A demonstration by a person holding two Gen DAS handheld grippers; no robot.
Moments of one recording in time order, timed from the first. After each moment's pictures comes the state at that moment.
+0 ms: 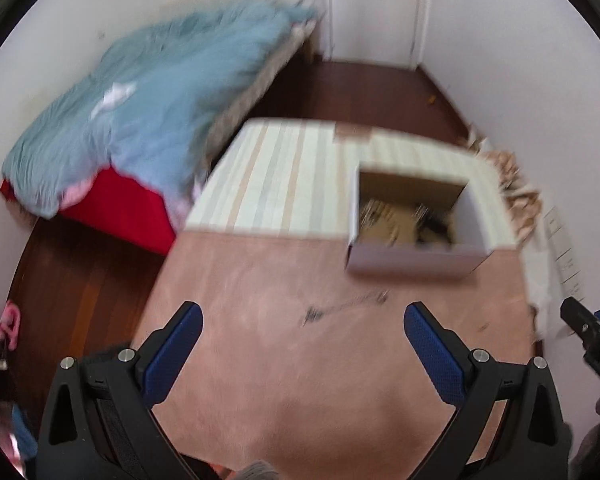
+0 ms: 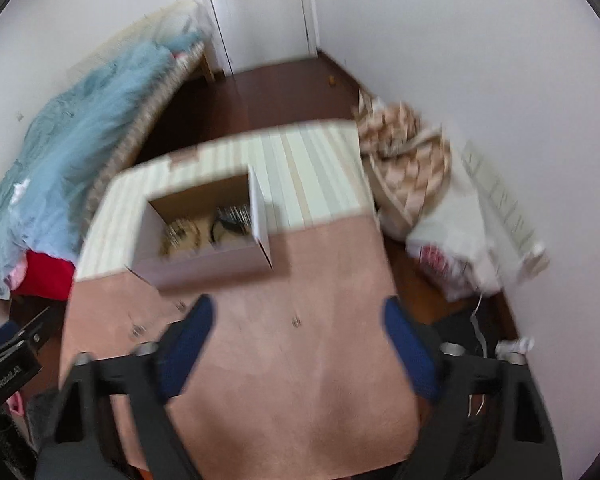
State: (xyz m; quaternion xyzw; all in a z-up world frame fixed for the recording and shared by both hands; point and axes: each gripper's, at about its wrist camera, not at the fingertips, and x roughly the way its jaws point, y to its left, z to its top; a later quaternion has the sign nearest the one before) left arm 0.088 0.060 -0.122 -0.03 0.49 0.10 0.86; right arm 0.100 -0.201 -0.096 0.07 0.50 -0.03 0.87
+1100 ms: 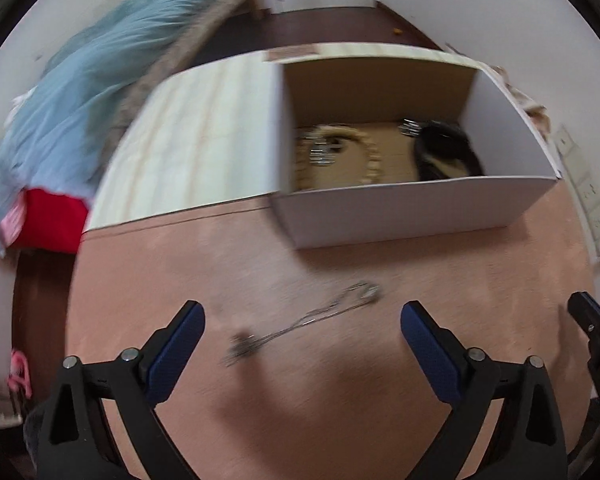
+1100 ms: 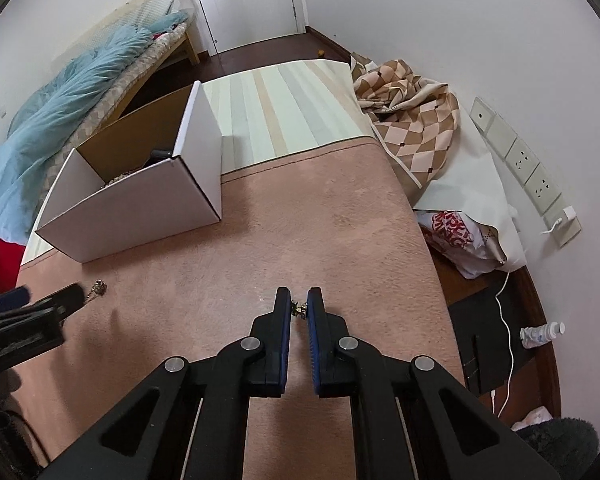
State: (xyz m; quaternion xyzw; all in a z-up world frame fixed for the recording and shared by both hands) left arm 0.169 0.006 -0.236 0.05 0.55 0.03 0.83; right arm 0.128 -0.216 -0.223 0.08 0.50 -0.04 0.86
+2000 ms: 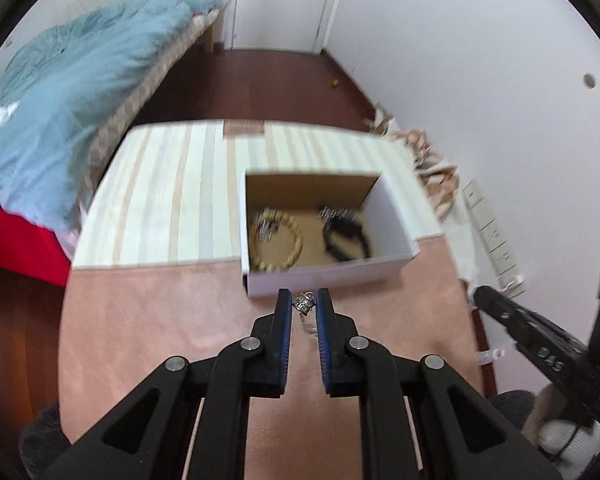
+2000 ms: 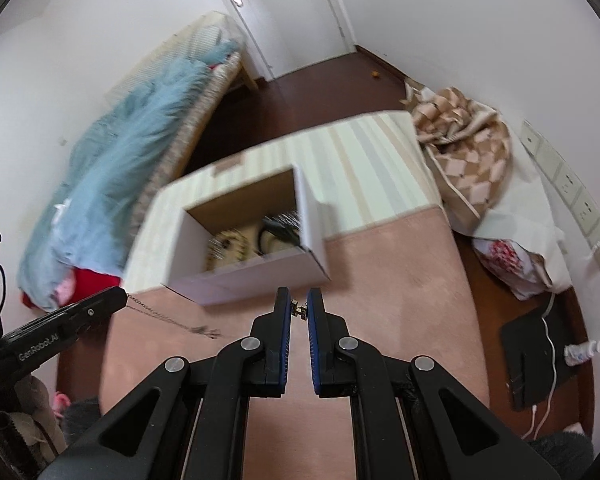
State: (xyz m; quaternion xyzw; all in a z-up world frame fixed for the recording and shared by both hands) left arm 0.148 0.043 -0.104 -0.06 0.48 -0.10 0.87; right arm 0.130 -0.197 -0.118 0.15 0.46 0.08 0.87
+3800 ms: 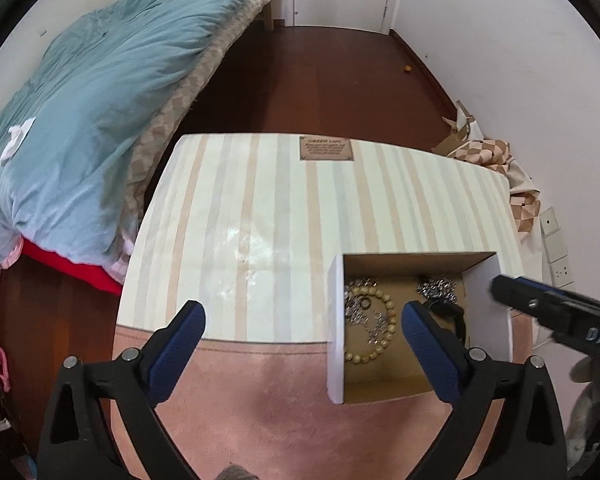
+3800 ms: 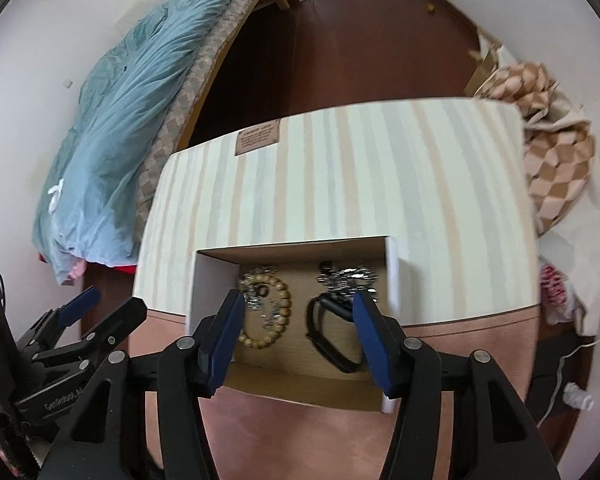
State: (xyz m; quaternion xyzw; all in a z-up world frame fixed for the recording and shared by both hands) left arm 0.262 0.076 -0.134 -0.03 0.54 0.02 0.84; right arm 0.310 -0.142 -0.141 0.12 0.59 0.14 0.78
